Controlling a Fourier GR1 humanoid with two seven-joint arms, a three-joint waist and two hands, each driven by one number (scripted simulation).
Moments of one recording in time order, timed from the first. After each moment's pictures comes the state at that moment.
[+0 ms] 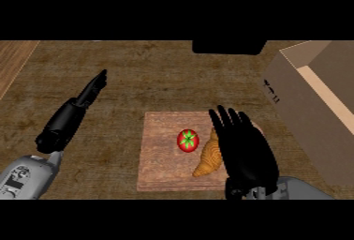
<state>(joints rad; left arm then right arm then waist) -0.27 0.49 -0.30 -1.50 0.12 0.05 -0.10 -0.54 -0.45 0.80 -1.90 0.51 0.34 1.17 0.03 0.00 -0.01</state>
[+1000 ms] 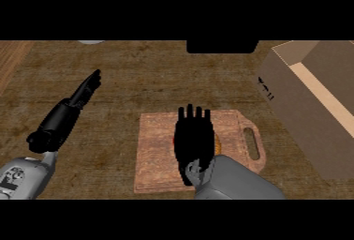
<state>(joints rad) -0.25 0.49 -0.25 -1.50 0.12 0.03 -0.10 -0.64 -0.08 0.78 -1.48 0.66 0.43 1.22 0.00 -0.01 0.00</state>
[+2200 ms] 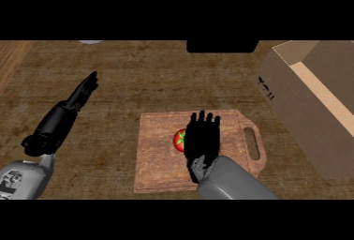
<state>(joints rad) -0.22 0.46 -0.20 -1.51 0.09 -0.01 -0.12 -0.53 -0.03 0.71 -1.35 0.83 0.47 1.16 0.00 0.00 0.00</state>
